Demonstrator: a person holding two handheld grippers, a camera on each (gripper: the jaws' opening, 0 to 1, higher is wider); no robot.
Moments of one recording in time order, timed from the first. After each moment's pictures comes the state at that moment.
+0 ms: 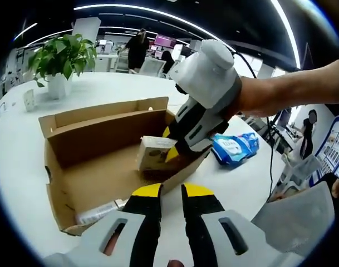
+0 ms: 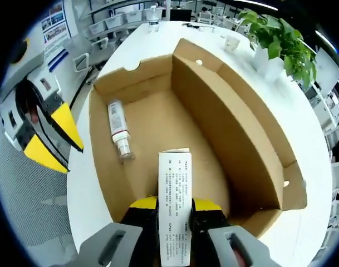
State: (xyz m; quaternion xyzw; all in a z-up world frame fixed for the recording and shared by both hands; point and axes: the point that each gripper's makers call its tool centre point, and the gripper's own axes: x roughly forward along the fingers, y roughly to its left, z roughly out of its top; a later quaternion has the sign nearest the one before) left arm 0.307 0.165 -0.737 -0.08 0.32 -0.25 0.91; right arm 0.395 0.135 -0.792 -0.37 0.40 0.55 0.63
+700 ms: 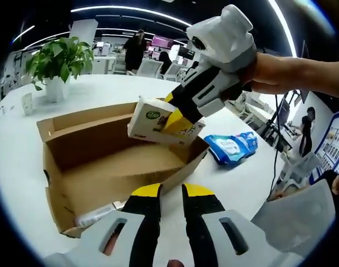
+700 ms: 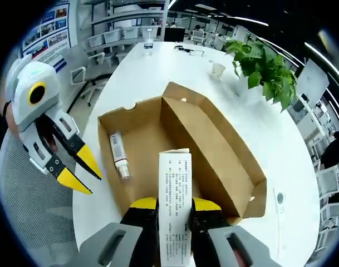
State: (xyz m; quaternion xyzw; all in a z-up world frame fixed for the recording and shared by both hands) left arm 0.306 0.161 -0.734 -0.07 0.32 -0.26 0.91; right arm 0.404 0.144 -0.720 -0.36 0.34 0.54 0.68
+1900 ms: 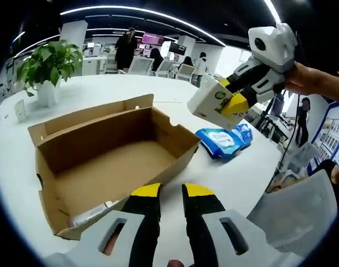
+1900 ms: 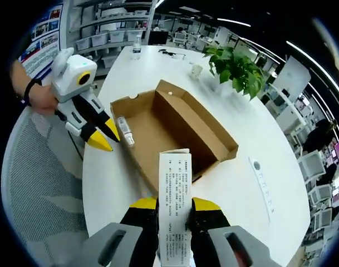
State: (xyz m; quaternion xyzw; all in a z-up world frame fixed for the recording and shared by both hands) left arm 0.299 0.146 -0.737 -0.05 0.33 -0.29 0.90; right arm 0.362 0.022 -0.684 -0.36 0.33 0.48 0.73
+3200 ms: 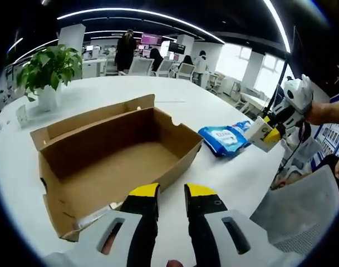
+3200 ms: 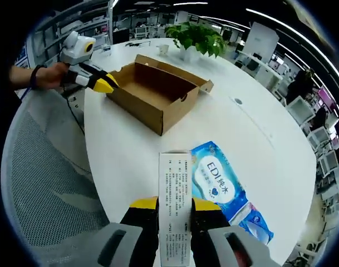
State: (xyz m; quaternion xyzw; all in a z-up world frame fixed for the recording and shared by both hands) left arm 0.298 0.150 -0.735 -0.03 0.32 -0.28 0.90; right arm 0.290 -0.124 -0.730 -0.28 0.41 0.39 0.78
